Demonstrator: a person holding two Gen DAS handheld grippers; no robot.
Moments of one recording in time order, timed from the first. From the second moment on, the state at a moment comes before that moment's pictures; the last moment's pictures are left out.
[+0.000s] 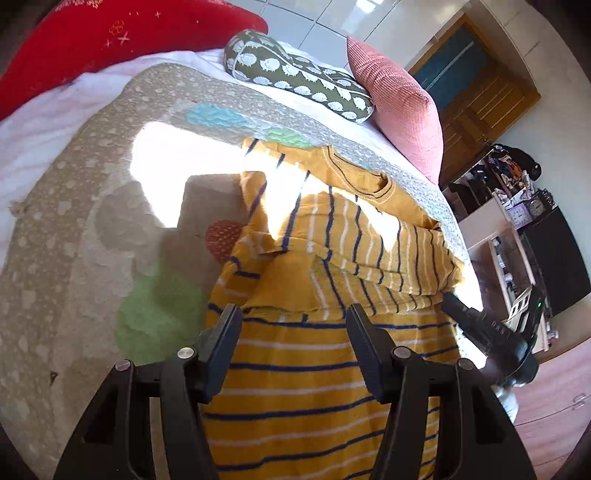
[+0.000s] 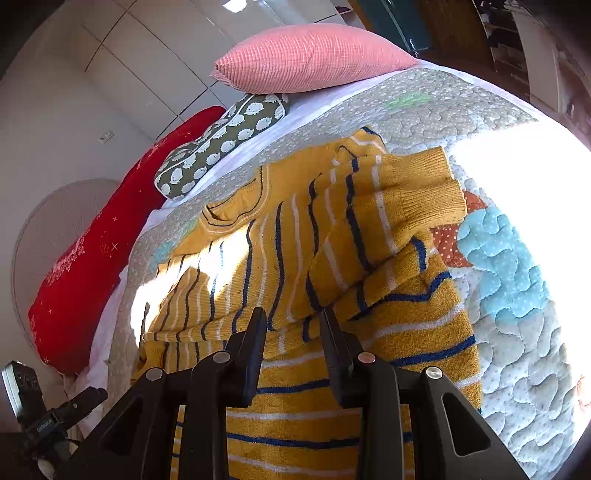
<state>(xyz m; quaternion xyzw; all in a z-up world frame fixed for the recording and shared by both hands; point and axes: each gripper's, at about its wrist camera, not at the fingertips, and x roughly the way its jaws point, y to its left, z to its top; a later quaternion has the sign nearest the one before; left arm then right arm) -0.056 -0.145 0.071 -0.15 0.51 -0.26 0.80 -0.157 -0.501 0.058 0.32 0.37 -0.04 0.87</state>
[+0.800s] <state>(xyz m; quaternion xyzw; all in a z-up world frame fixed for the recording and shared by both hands) 0.018 -0.166 0.016 -0.20 0.57 -0.19 0.77 -0.160 -0.542 0.061 0.35 0.34 -0.04 0.87</state>
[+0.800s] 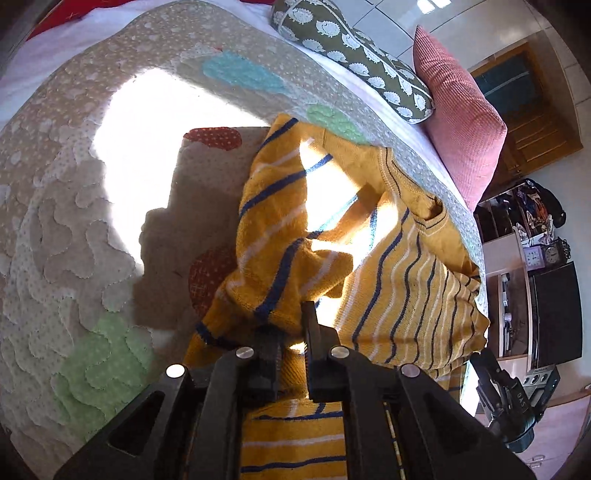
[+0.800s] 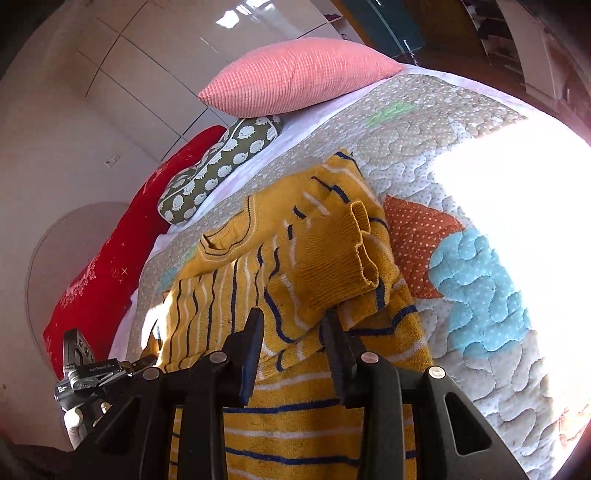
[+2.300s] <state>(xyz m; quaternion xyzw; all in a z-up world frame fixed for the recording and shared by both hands) -0.146 -0.043 0.047 -0.12 0.45 -0.18 0.86 0.113 -0.253 0.038 0.04 0.54 0.15 0.83</state>
